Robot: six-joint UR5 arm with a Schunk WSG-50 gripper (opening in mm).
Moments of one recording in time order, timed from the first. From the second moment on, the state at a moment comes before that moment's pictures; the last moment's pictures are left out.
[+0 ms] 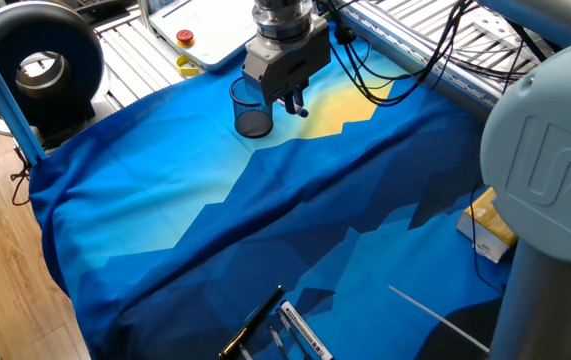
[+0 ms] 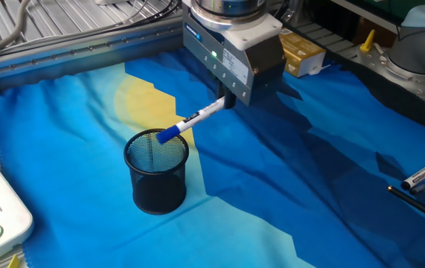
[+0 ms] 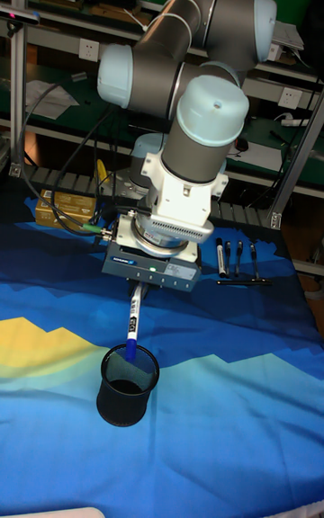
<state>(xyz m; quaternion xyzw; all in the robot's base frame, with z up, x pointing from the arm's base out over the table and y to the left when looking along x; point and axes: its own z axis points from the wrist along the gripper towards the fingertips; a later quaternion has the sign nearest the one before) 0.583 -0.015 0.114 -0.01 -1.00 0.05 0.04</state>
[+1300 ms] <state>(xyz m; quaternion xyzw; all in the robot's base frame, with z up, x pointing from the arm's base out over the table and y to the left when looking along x) 0.587 -0.014 0.117 -0.01 -1.00 0.04 0.05</state>
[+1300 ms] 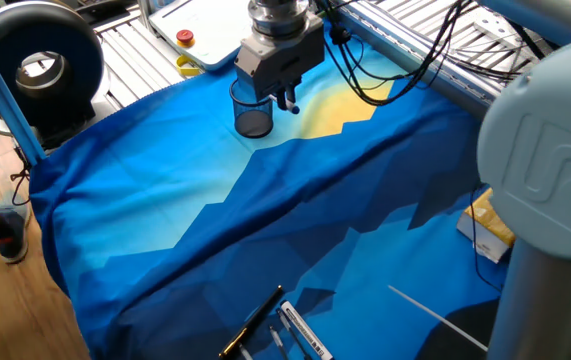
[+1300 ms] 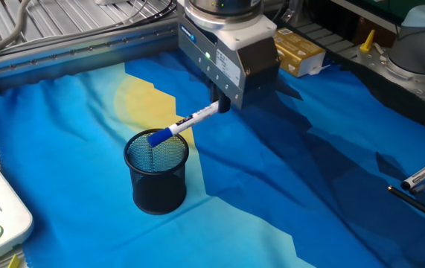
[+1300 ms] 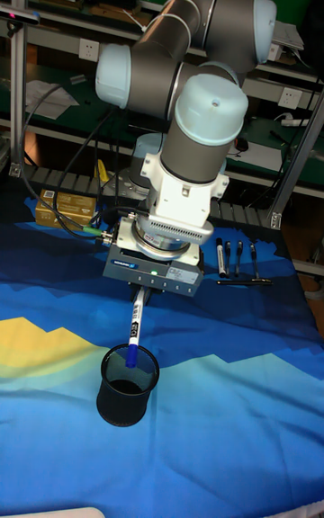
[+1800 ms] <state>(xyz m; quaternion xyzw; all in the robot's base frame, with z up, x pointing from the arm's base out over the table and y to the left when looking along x) 0.597 -0.023 0.123 0.00 -1.00 0.04 0.08</state>
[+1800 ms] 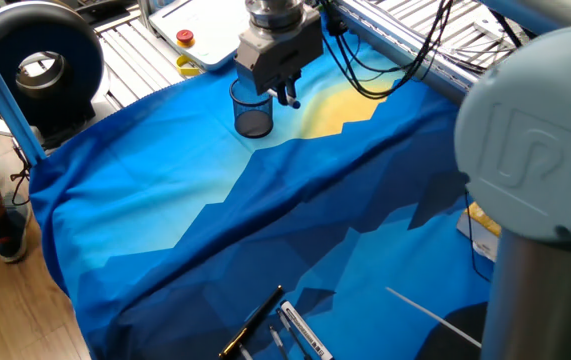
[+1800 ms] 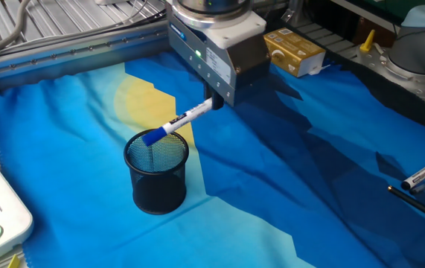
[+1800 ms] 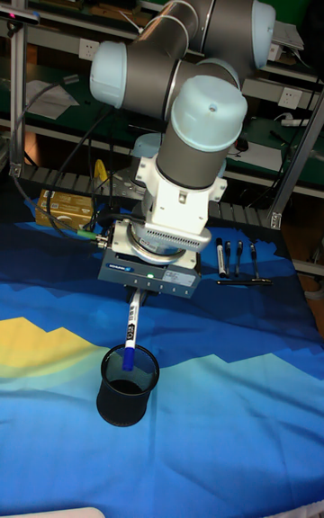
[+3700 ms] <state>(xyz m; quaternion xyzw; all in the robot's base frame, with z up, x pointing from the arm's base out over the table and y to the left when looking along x) 0.599 -0.019 0.134 0.03 -0.98 0.01 0.21</state>
